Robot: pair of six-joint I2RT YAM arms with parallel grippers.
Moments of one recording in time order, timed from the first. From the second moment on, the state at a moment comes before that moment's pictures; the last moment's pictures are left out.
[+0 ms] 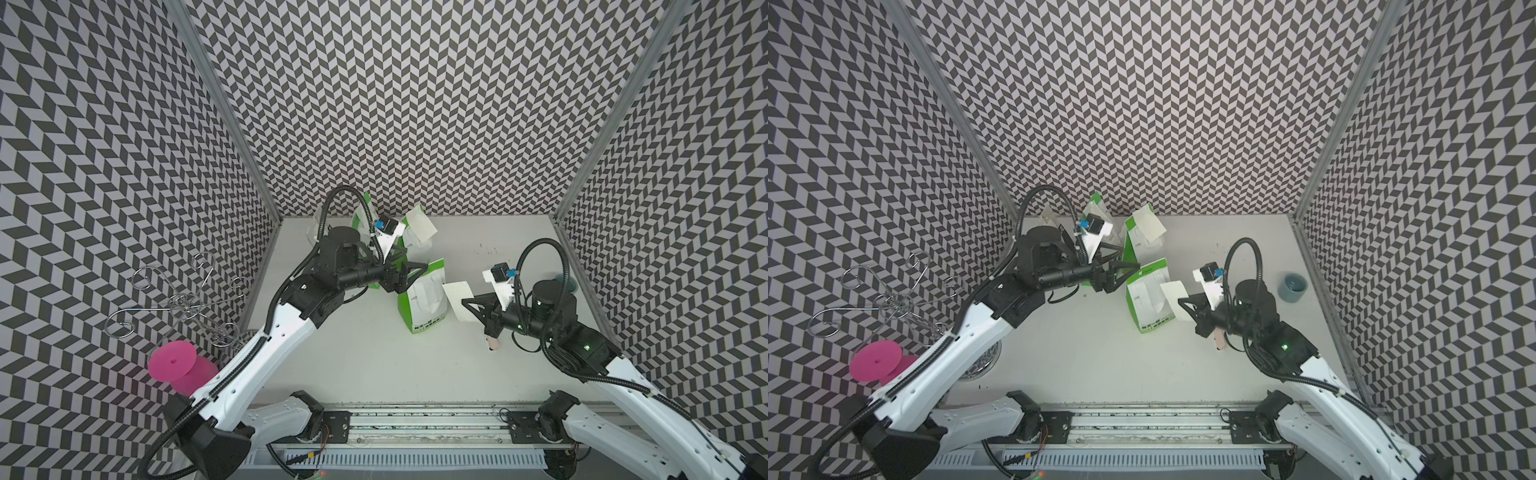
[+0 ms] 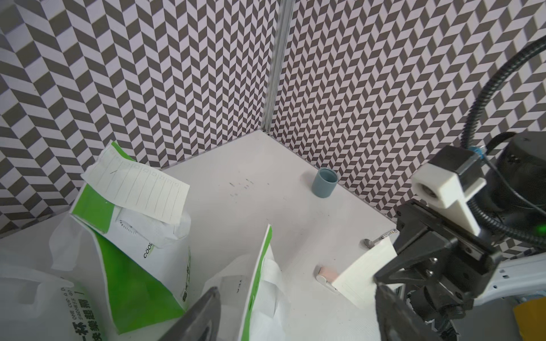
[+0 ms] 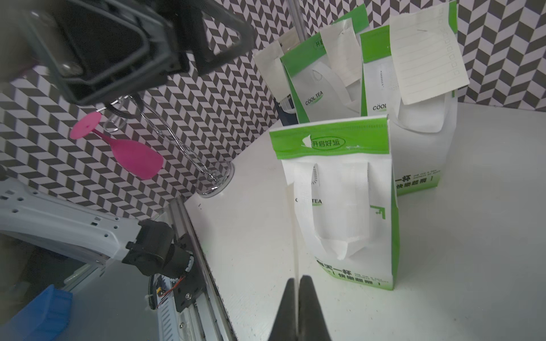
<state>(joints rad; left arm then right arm) -0.56 1.21 1.25 -0.37 0.49 -0.12 0.57 0.82 0.76 -0.26 -0.46 0.23</state>
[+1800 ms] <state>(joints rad) -0.47 1.34 1.06 -0.12 0.79 -0.06 0.56 1.24 0.66 0.38 -0.67 0.51</state>
